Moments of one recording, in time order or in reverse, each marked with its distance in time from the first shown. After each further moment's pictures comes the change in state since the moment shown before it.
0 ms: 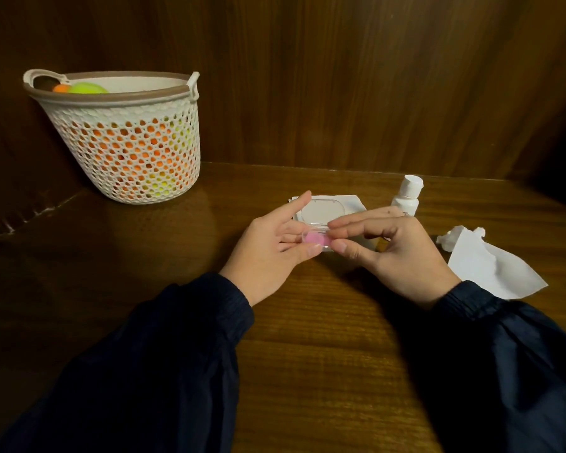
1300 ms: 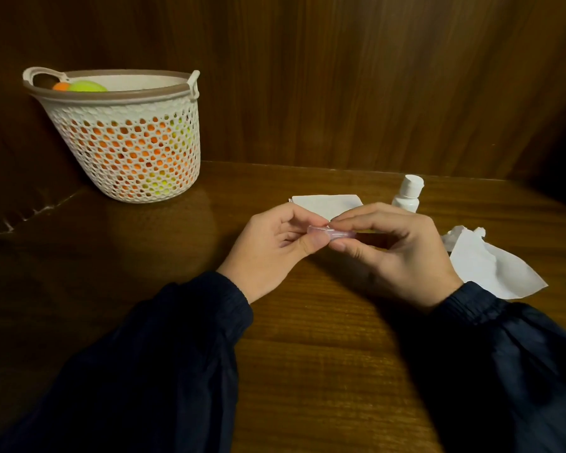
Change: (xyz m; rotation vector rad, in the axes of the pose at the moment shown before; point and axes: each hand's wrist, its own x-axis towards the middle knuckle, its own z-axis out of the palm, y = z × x) left_hand -0.003 0.008 -0.002 -0.093 -0.020 0.066; right_hand -0.004 0.000 0.001 0.087 0.079 -0.202
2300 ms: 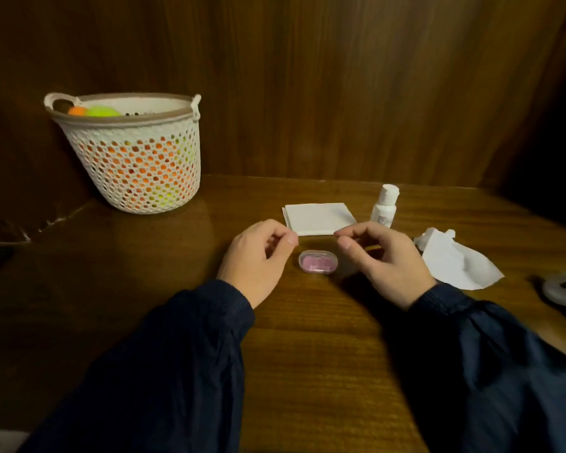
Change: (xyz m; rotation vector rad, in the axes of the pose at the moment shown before) left_hand -0.021 -0.001 -0.001 0.497 0.193 0.025; right_hand -0.020 -0.016 -0.006 -0.067 0.005 0.427
